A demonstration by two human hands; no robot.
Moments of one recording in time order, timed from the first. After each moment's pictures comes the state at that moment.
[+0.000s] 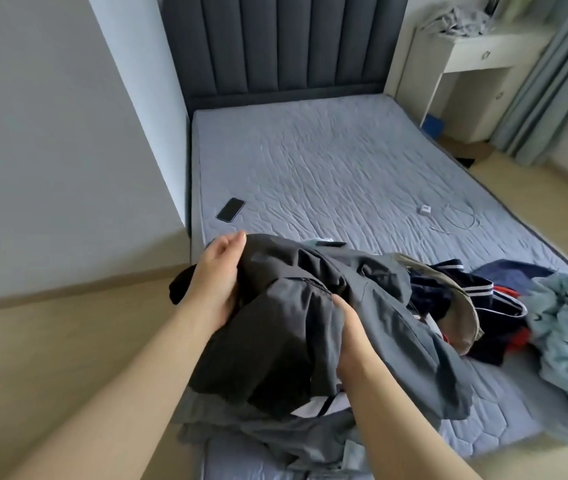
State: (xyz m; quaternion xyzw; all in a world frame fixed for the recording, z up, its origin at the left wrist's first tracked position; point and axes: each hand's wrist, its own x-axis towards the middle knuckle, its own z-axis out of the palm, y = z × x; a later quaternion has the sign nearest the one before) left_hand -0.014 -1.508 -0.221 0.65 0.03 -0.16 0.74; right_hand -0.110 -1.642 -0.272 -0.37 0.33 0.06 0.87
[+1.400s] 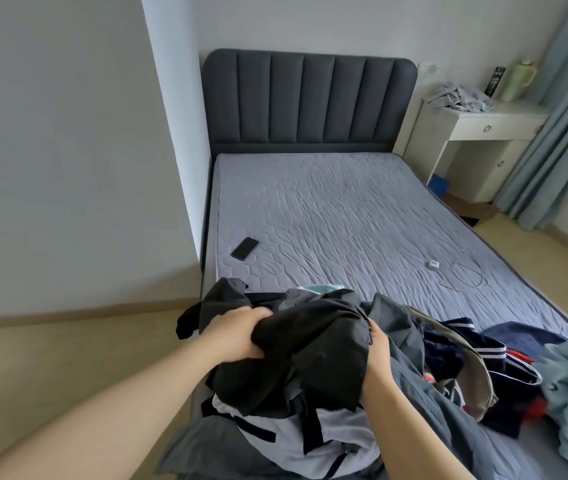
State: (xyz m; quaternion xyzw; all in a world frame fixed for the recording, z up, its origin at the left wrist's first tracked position) left_hand 0.026 -1.460 -0.254 0.92 -0.28 -0.22 0.15; right_hand -0.080 -1.638 -0.248 -0.38 0.37 -0.09 0.84
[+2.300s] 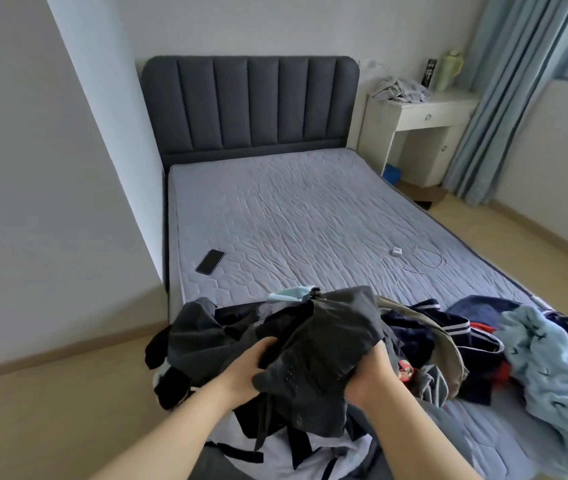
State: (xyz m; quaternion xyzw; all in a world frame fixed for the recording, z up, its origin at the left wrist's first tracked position) left_hand 0.006 -1.510 -0.303 0.77 -0.25 -0.36 0.47; right_hand -0.087 -1.669 -0.241 -0.29 0.45 -0.08 0.84
